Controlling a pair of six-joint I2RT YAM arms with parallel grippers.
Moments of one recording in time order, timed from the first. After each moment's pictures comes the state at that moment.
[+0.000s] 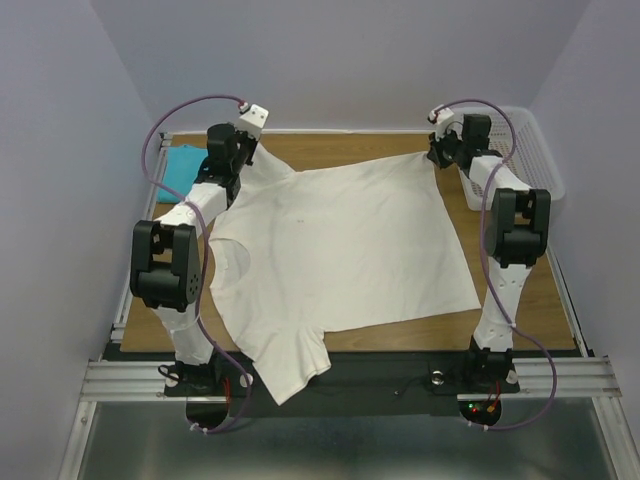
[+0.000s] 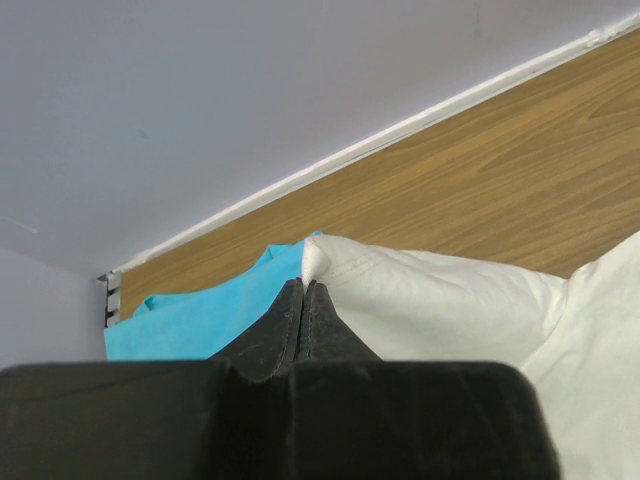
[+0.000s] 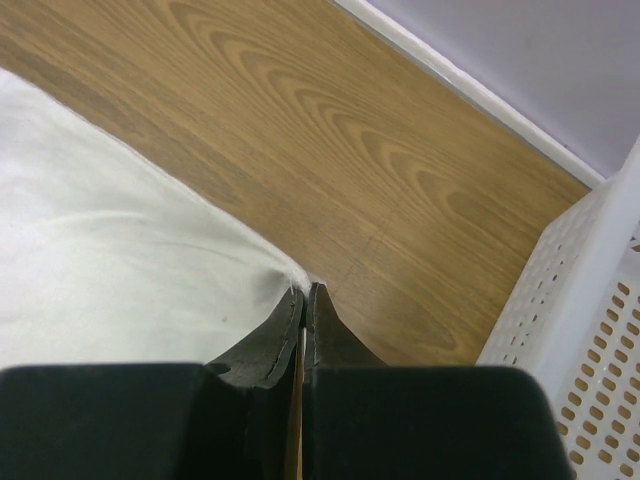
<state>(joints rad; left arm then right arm) -0.15 1.81 1.30 0.32 0.03 0.38 -0.05 2.22 1.77 -0.13 -0.47 -0.48</state>
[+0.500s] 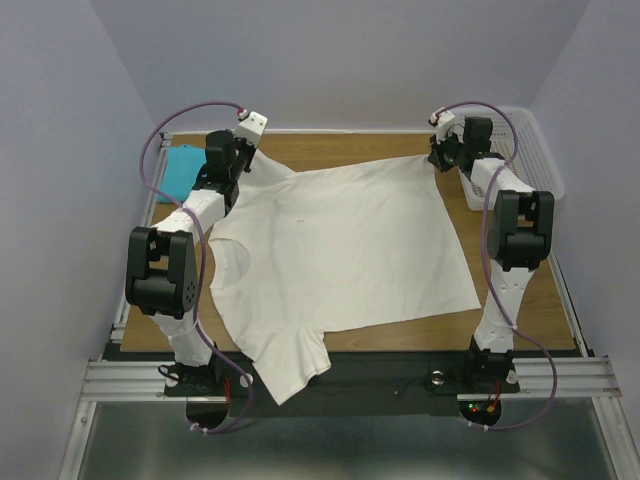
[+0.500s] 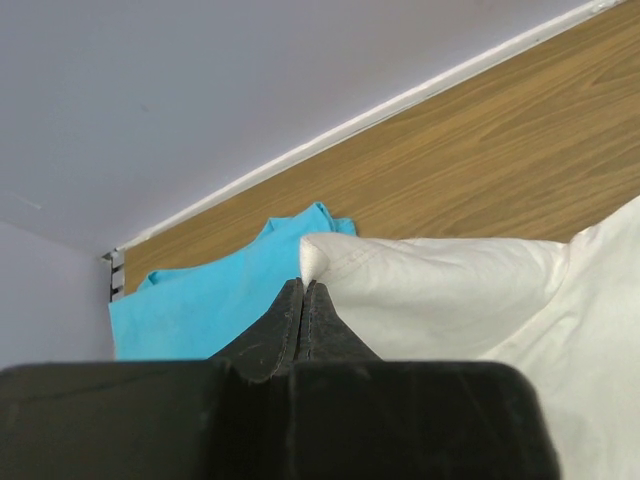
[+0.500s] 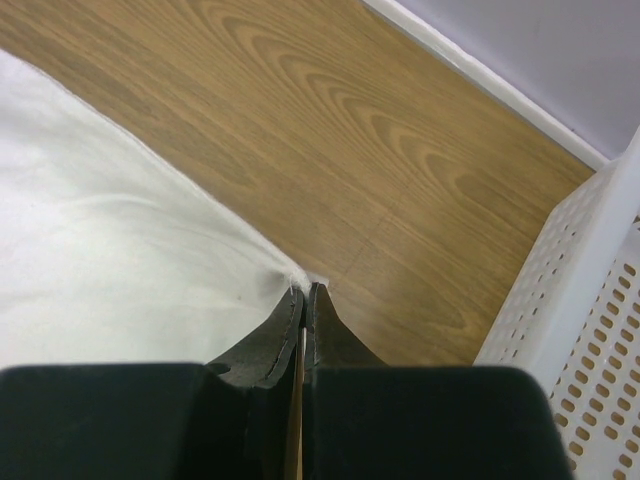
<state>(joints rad) -0.15 1.75 1.22 0.32 0.01 0.40 -0.05 2.17 1.71 -0.13 -0.47 -0.48</state>
